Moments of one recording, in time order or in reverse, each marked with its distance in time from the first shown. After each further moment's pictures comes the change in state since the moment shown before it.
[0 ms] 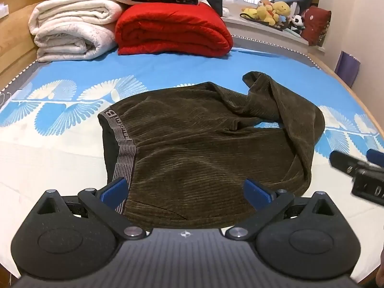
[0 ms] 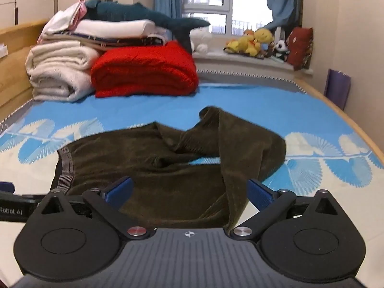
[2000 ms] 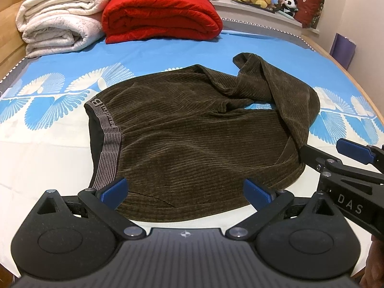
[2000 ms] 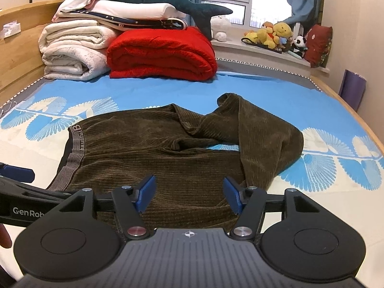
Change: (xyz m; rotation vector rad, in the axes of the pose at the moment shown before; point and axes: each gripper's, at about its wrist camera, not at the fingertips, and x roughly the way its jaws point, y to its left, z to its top) left arm 0.015 -0.022 -0.008 0.050 0.071 -0.020; right arm 0.010 0.030 -0.007 -0.035 0.031 0.021
